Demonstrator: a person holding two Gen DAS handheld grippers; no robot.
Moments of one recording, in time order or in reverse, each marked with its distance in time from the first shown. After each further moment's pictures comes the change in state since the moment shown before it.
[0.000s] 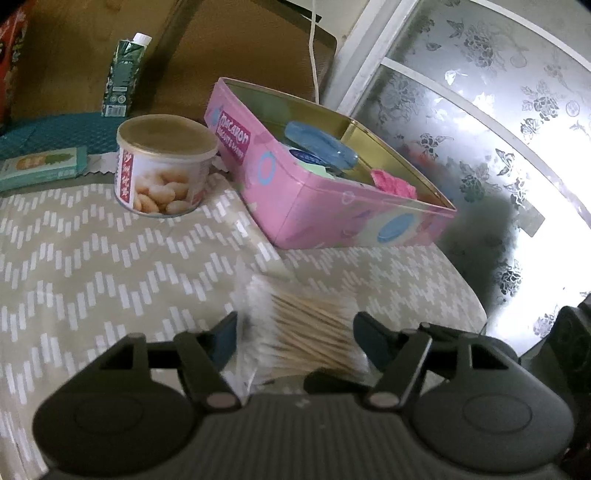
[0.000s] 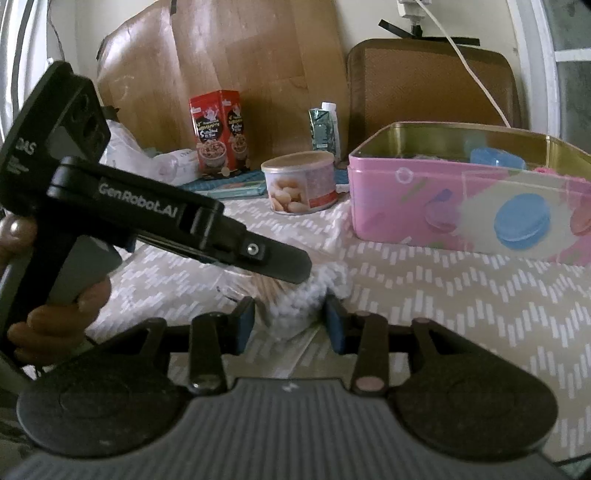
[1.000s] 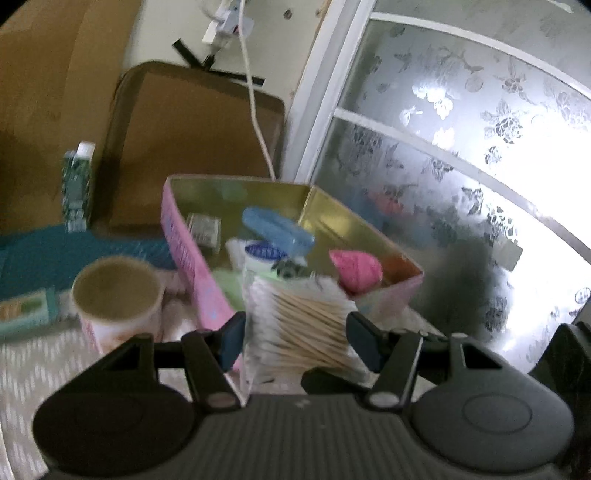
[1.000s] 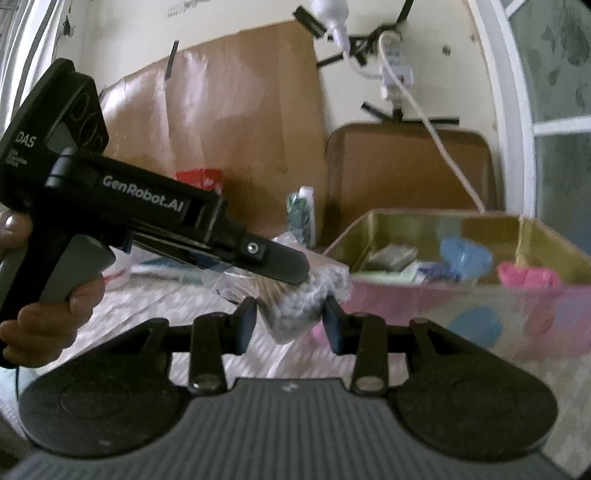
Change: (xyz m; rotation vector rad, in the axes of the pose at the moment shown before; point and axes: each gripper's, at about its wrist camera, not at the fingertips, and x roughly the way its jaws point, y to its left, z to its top) left arm -0.013 -0.051 0.077 0.168 -0.145 -0.012; right arm -0.021 -0.028 0.037 -0.038 -0.254 -0.069
